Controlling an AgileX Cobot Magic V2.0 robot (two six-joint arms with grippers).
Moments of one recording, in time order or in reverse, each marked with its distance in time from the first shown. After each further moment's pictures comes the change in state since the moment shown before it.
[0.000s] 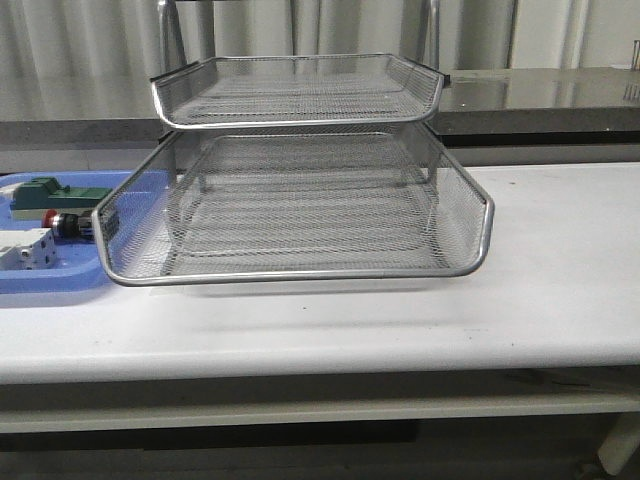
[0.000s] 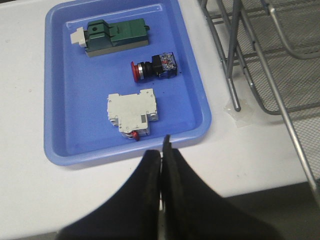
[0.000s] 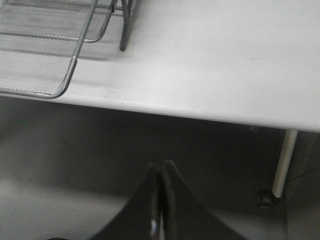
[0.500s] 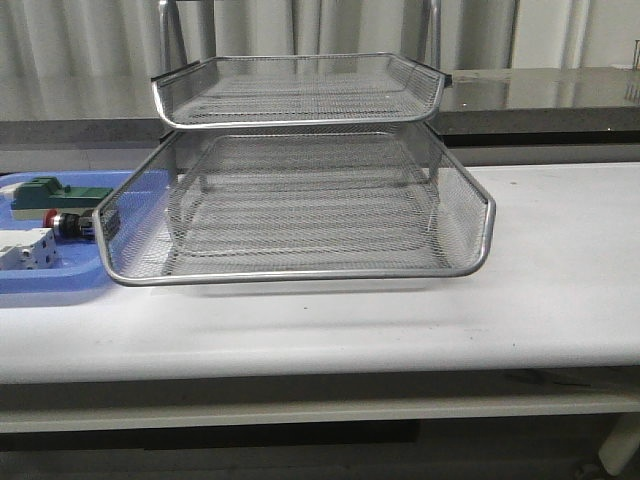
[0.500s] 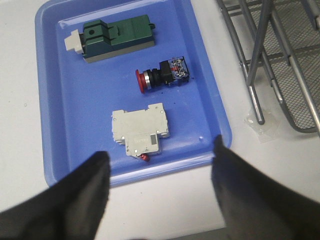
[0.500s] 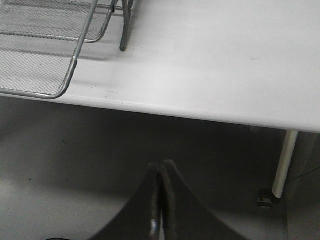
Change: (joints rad) left arm 0.000 0.237 -0.165 0.026 0.010 0.021; right arm 0.000 0.000 0.000 0.000 0.000 0.000
